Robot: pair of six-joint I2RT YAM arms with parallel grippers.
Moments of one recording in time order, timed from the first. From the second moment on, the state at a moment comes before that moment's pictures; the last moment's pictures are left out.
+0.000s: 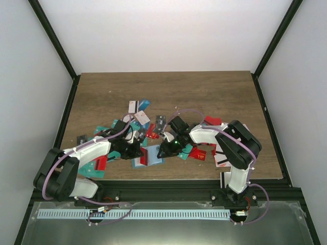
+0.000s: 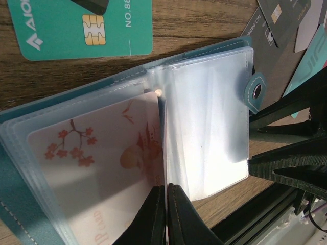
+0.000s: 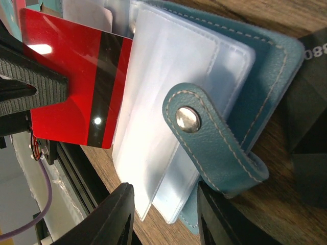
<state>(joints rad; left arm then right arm) -0.47 1.37 0.62 -0.46 0.52 -0.59 0.73 1.83 0.96 -0.32 -0.73 0.38</state>
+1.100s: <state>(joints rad) -0.47 1.35 0.62 -0.43 0.51 -0.59 0.73 1.84 0.97 -0.32 -0.74 0.37</state>
